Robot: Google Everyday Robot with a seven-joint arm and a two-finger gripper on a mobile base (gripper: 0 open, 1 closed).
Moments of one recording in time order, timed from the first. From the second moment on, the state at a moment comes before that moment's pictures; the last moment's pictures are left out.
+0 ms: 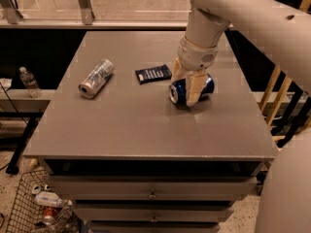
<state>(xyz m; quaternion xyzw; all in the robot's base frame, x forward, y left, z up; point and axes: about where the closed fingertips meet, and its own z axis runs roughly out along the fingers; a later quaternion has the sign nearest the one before) 0.589 -0.089 0.842 -0.84 0.54 0.06 0.07</state>
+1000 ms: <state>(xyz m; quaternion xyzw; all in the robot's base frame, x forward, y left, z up) 0.597 -0.133 0.864 -0.80 0.59 0.00 0.07</state>
